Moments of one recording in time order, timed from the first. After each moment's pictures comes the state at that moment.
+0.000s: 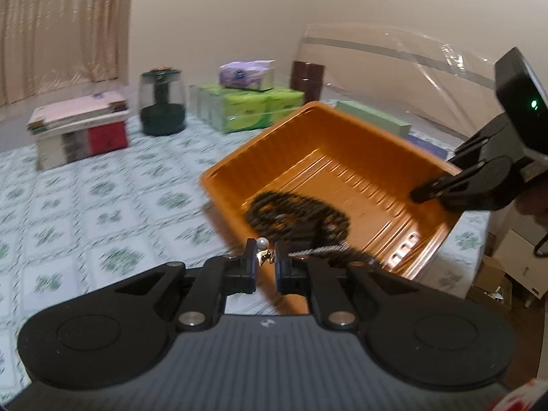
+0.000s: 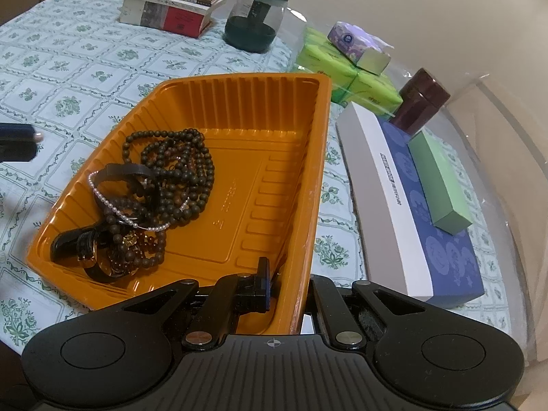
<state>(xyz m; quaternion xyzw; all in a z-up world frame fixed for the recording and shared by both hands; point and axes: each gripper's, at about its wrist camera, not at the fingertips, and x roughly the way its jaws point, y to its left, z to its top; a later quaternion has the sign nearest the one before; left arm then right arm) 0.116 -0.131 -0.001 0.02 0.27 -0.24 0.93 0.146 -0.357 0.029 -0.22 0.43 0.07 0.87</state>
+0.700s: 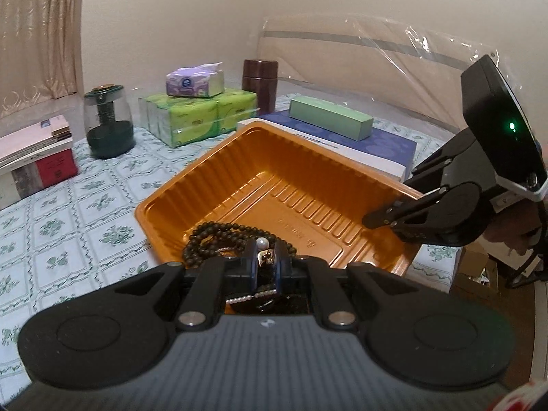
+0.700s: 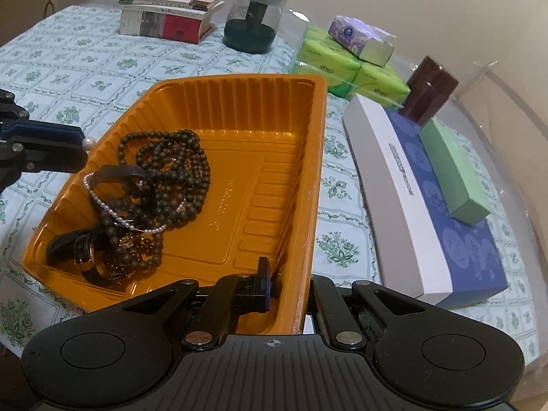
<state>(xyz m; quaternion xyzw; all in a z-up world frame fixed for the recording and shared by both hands) 0.135 -0.194 0.014 0.06 0.27 -0.30 0.91 0.154 -0.383 0.018 -0.17 0.43 0.10 0.88</state>
